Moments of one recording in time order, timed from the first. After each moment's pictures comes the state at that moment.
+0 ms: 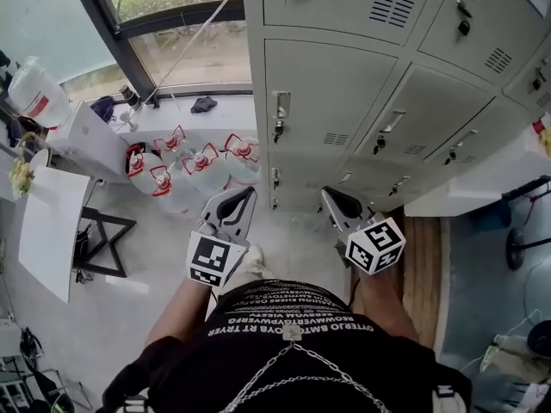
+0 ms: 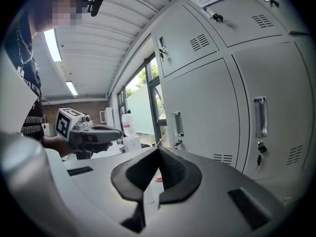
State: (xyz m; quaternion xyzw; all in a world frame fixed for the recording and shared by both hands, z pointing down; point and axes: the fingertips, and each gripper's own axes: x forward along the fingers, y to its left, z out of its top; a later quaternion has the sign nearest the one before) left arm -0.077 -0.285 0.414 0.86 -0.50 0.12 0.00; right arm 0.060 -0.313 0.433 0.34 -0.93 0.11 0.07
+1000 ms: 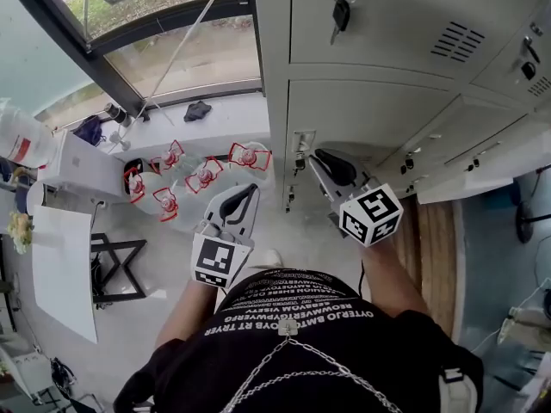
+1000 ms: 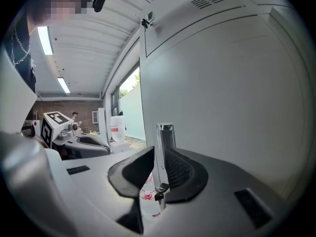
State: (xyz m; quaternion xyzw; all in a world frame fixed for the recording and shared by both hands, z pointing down) left arm -0.144 -0.422 0.433 0.88 -0.45 0.14 0.02; right arm -0.039 -0.482 0.418 0.37 -0.92 0.09 0.06
